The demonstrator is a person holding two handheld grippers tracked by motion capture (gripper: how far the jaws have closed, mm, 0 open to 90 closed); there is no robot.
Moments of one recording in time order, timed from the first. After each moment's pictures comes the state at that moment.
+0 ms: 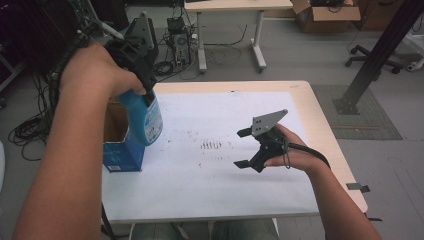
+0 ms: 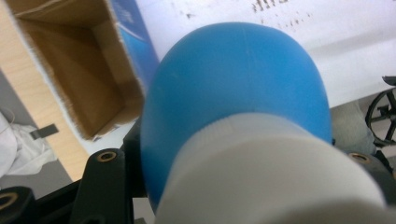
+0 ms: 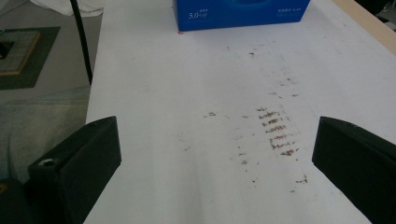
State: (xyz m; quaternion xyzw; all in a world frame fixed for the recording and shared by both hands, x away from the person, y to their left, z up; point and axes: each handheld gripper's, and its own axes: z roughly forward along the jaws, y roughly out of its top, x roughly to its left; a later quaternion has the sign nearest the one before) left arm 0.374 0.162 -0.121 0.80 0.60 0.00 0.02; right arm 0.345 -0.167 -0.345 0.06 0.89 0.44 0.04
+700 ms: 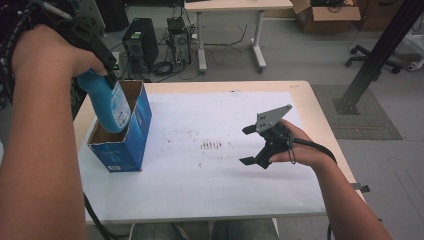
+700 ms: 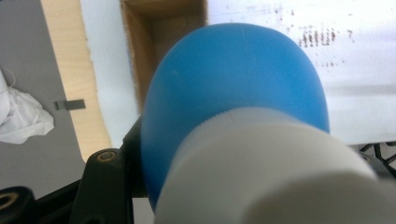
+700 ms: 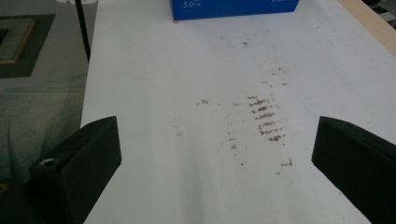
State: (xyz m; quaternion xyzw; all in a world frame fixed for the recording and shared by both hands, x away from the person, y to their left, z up) left arm 0.388 0.241 -0.100 0.72 0.69 0.02 0.03; right arm 0.350 -0.178 -0.335 0.06 0.90 0.42 0.05
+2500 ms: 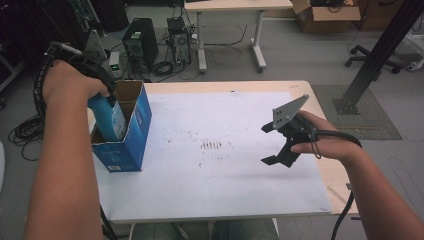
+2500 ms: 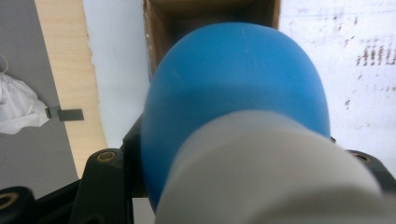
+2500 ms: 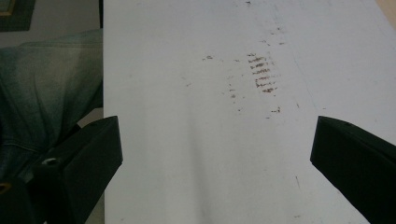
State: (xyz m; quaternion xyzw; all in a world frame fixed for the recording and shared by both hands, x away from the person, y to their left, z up) left arm 0.427 0.278 -0.194 0.70 0.71 0.00 0.01; right arm 0.335 -0.208 -0.288 0.06 0.94 0.33 0.05
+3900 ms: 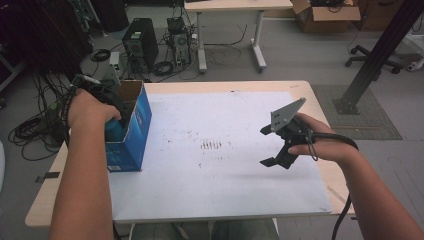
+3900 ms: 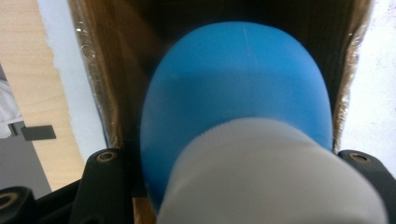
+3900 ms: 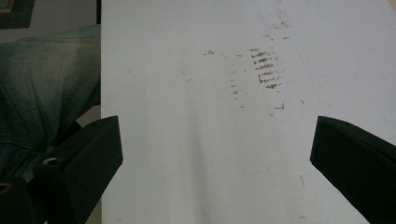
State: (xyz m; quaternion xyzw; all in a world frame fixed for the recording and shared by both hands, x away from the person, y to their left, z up) left arm 0.435 0.276 -0.279 0.71 0.70 -0.01 0.00; right arm 0.336 -0.207 -0.298 0.06 0.94 0.33 0.04
